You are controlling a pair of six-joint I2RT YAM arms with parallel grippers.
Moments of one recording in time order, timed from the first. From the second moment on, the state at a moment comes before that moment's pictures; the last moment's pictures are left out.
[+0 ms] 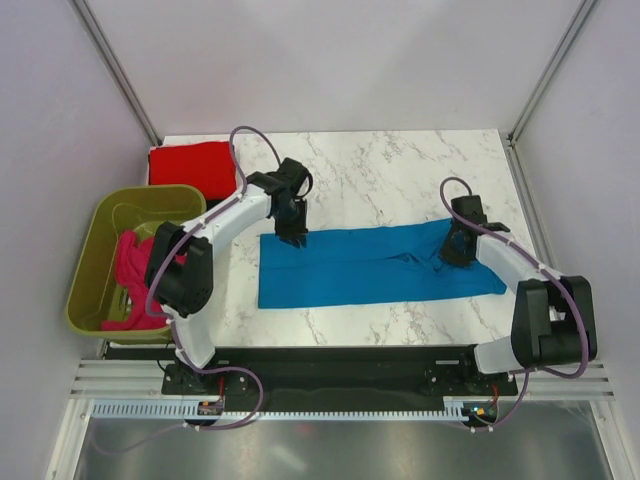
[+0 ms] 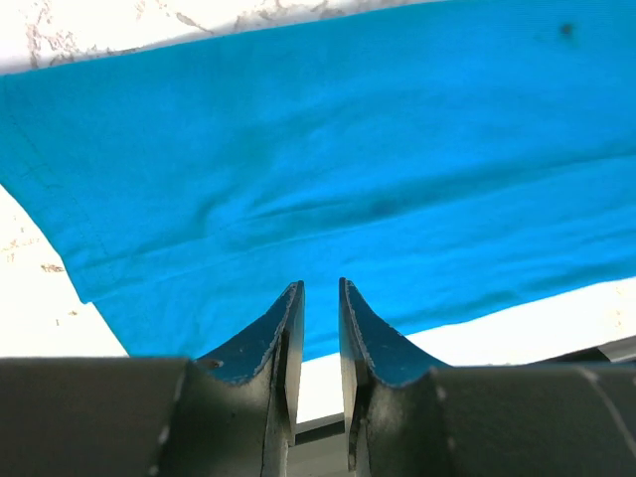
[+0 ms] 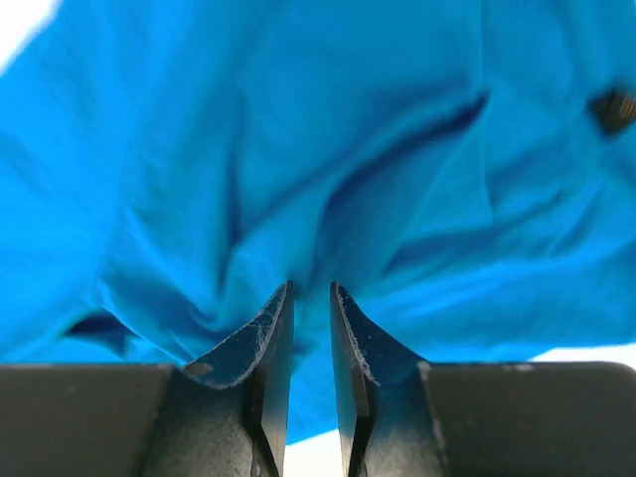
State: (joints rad) left arm -0.51 1.86 1.48 -0.87 0.08 -0.48; right arm 0.08 1.44 0.84 -0.50 0.16 0.54
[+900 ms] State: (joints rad) left arm -0.57 1.81 1.34 -0.76 0.17 -0.48; right arm 0.12 1.18 0.63 -0.40 0.02 0.61
